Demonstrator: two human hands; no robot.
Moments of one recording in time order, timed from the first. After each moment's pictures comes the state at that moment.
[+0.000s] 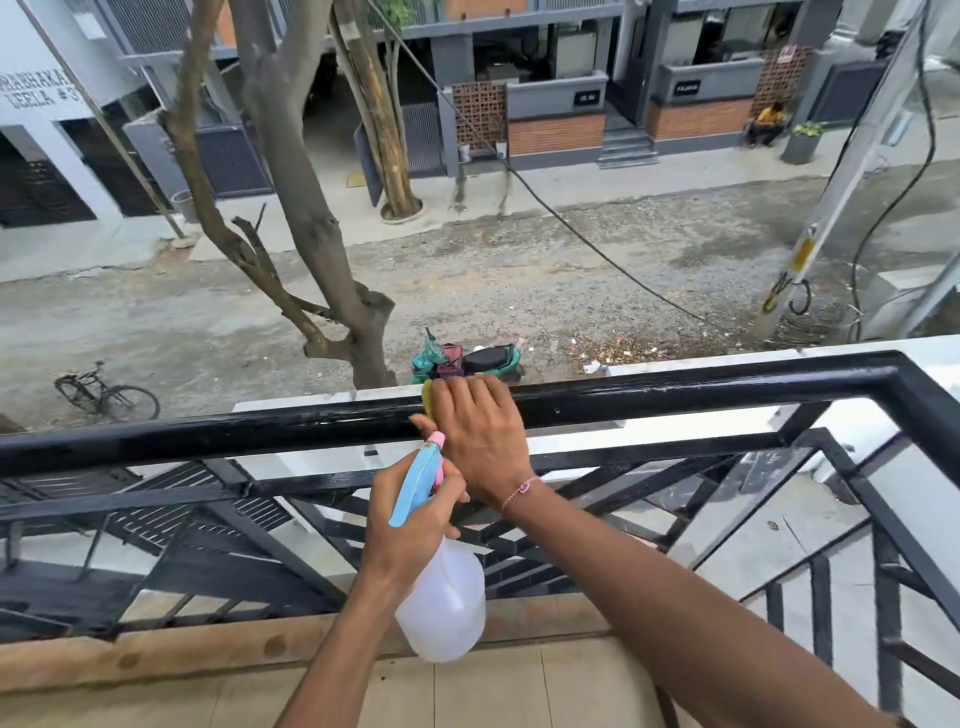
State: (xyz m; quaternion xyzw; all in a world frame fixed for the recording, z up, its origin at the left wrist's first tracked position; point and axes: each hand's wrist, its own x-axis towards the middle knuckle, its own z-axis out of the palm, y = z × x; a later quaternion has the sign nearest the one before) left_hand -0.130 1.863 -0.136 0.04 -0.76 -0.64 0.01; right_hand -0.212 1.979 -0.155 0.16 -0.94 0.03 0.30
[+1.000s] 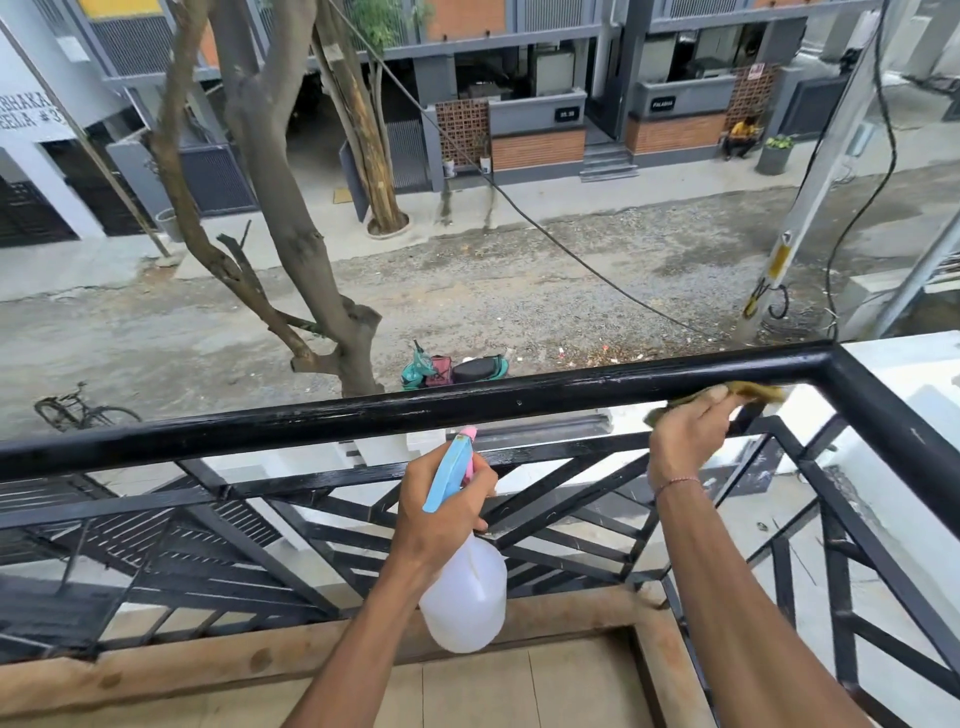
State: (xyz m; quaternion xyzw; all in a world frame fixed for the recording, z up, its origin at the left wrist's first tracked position) left_hand -0.113 1.916 -0.128 -0.02 -0.76 -0.64 -0.05; right_hand -0.175 2.182 -0.164 -0.41 -0.59 0.59 0.38
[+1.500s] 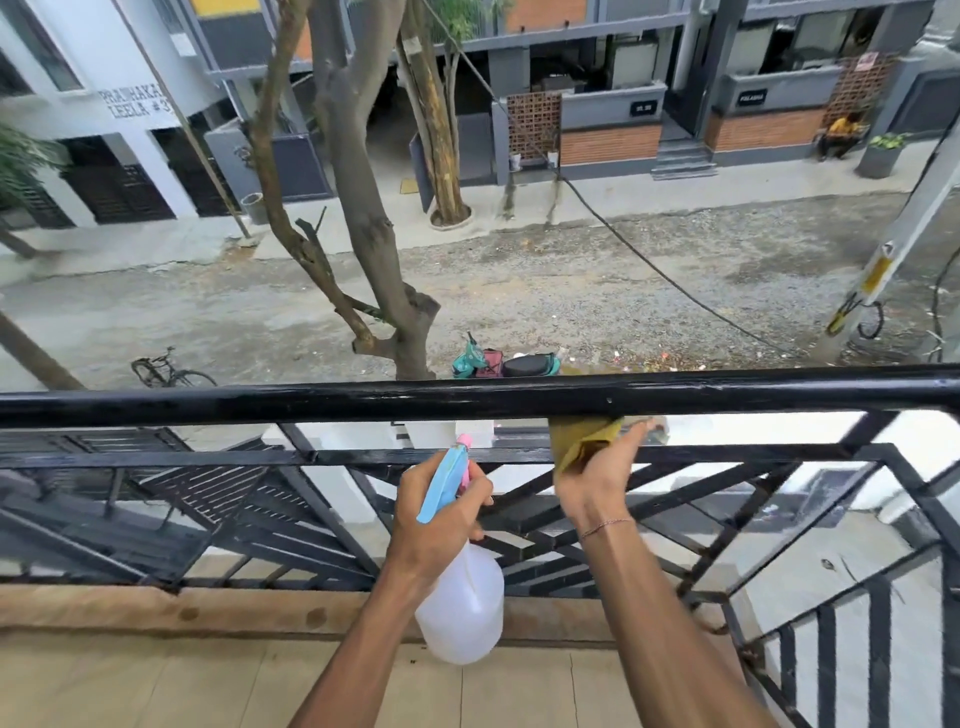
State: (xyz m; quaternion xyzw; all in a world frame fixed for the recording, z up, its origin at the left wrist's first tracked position) left_hand -0.096 1.835 -0.130 0.05 -0.77 -0.64 0.01; right_hand -0.180 2.009 -0.170 -0.32 -0.21 0.92 0.09
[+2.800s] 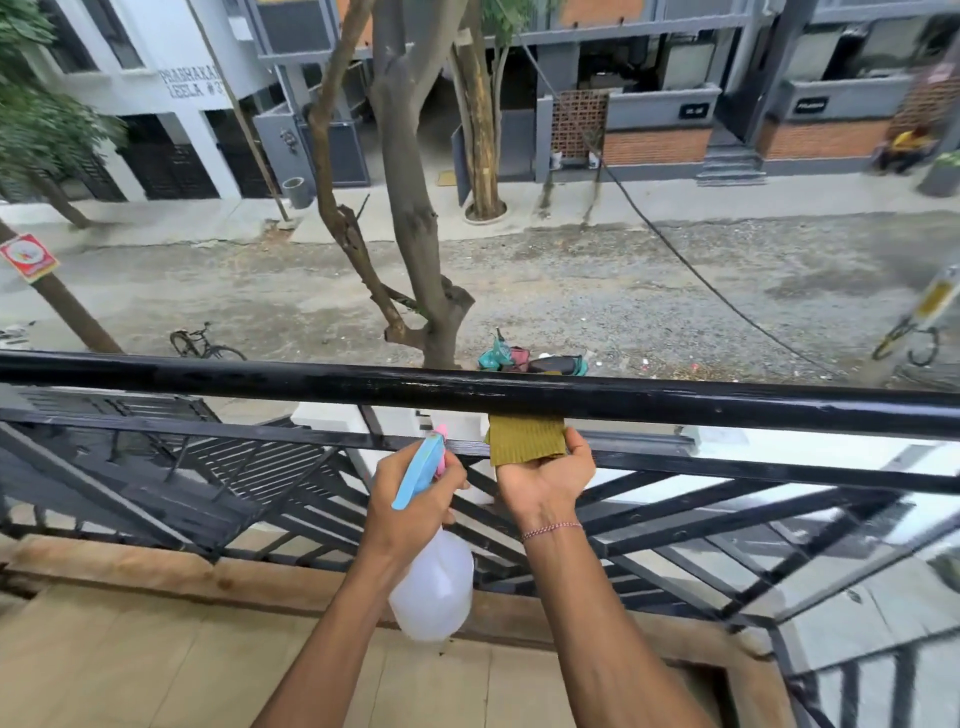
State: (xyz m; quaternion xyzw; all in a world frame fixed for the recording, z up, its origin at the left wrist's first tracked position) left_hand -0.108 1.715 -0.137 0.09 -0.77 -0.63 0.05; right_hand -0.179 1.851 -0.156 -0.26 -0.01 0.97 -0.01
